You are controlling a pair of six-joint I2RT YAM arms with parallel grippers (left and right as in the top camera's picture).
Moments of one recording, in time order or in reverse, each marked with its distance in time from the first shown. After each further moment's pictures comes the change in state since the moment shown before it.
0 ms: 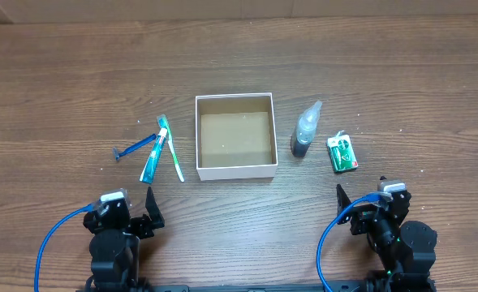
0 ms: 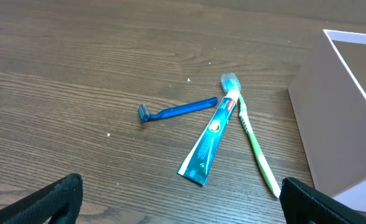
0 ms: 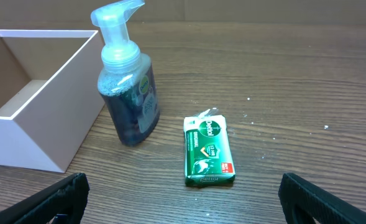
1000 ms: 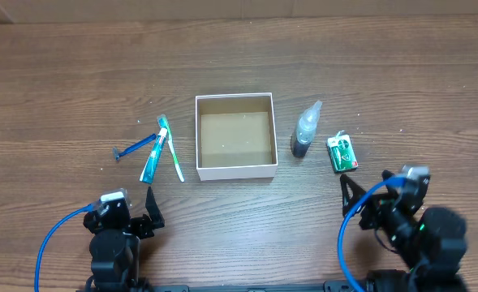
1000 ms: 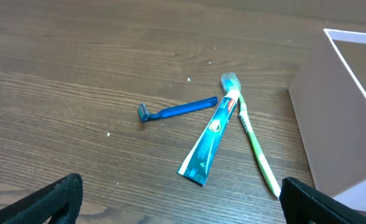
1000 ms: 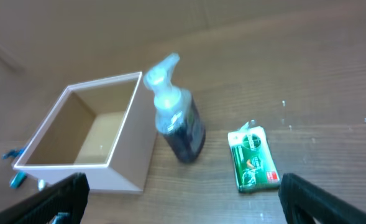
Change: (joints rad) left arm 0.000 0.000 -0.001 0.000 0.000 0.000; right arm 0.000 0.301 0.389 -0.156 -0.101 0.236
